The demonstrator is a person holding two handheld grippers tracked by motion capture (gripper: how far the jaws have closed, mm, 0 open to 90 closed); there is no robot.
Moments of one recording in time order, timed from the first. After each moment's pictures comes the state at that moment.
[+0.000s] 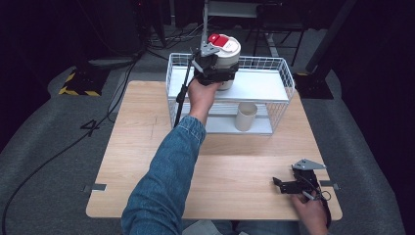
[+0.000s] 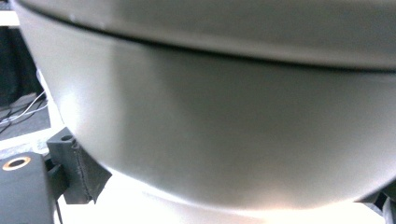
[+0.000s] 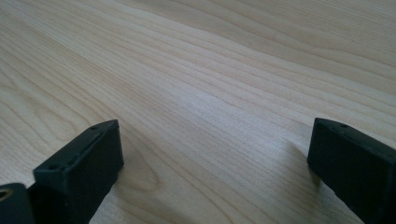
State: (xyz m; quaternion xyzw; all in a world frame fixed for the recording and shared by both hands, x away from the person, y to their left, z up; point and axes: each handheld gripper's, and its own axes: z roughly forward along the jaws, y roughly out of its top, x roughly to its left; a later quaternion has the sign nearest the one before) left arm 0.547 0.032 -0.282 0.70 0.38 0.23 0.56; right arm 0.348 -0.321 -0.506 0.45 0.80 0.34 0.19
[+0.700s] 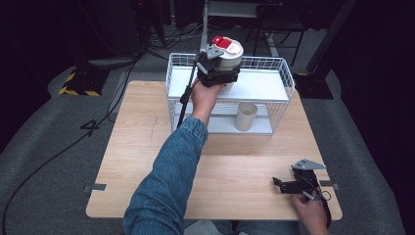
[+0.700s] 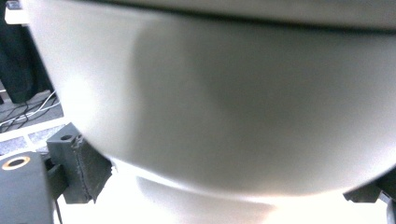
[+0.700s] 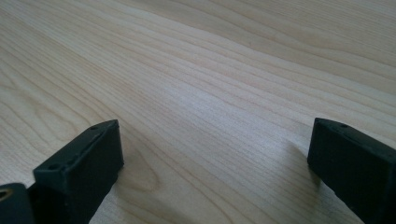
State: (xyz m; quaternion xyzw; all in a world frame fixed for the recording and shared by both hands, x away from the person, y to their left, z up) left arm 0.551 0.022 -0.290 0.70 0.39 0.24 0.55; right arm 0.348 -0.321 -0.506 0.45 0.80 0.34 0.19
